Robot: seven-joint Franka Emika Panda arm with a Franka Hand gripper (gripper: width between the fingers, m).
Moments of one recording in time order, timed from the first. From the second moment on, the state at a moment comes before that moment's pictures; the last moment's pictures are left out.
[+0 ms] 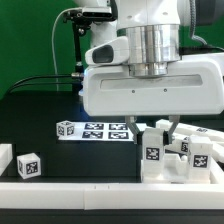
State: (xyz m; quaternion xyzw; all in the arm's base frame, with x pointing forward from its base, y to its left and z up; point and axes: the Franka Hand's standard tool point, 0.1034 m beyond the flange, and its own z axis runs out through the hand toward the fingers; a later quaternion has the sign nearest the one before) arm 0.602 0.040 0.082 -0.97 0.21 -0.05 0.05
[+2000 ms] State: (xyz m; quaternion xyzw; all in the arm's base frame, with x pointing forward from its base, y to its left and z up) arm 0.604 0.066 0.080 -0.99 0.13 -0.06 0.03
